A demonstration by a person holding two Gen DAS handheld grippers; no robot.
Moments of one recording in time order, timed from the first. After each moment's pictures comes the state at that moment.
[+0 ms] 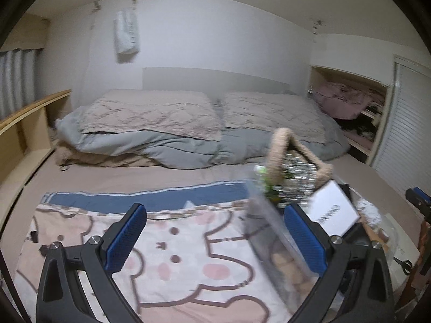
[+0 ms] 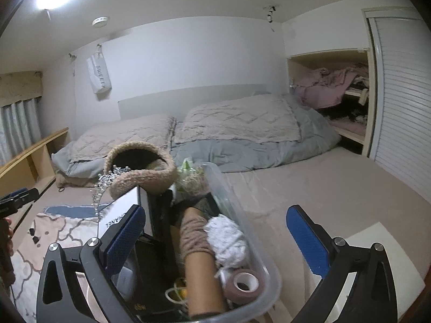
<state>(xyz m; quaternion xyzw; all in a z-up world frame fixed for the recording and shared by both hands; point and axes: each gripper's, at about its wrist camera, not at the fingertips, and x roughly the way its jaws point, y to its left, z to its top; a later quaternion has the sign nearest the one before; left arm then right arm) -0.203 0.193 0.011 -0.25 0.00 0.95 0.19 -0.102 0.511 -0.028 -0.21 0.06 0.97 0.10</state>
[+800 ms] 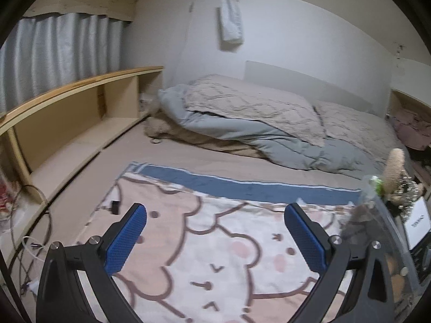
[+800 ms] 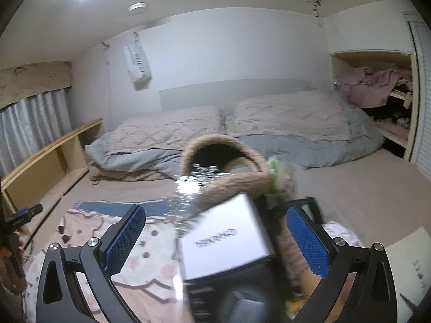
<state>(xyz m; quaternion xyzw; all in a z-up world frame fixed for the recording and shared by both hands) -0.216 0.000 -0.026 -0.27 -0.05 0.96 -0.01 -0.154 0.389 -0.019 -0.21 0.07 0.97 0.01</state>
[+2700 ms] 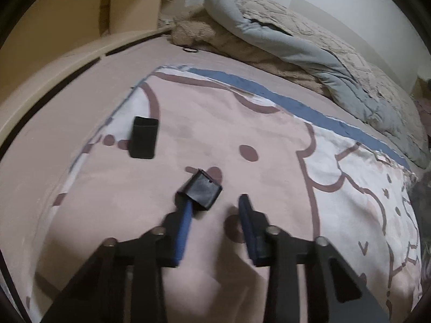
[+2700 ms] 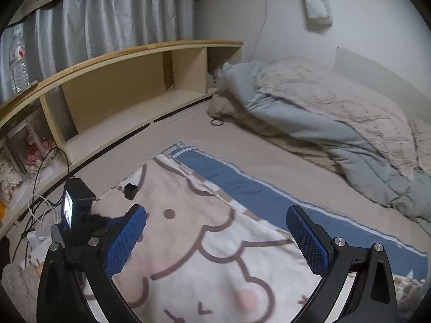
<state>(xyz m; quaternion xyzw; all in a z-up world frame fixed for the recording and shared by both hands) -0.344 -0.186 -0.241 -0.41 -0.08 0.91 0.03 -0.370 0.000 -0.111 -0.32 -0.09 0.90 -0.29</state>
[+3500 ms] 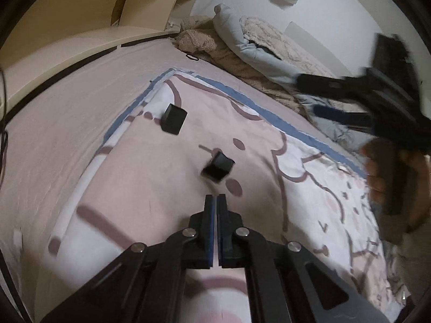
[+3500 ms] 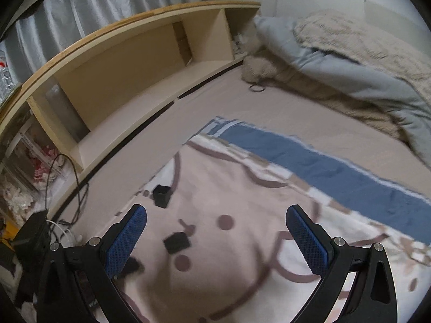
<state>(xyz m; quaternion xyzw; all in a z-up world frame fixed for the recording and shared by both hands) -0.274 -0.232 -0.220 -0.39 -0.18 0.90 0.08 -0.410 -0.101 -0.183 -0.41 -0.02 0.84 -0.35</state>
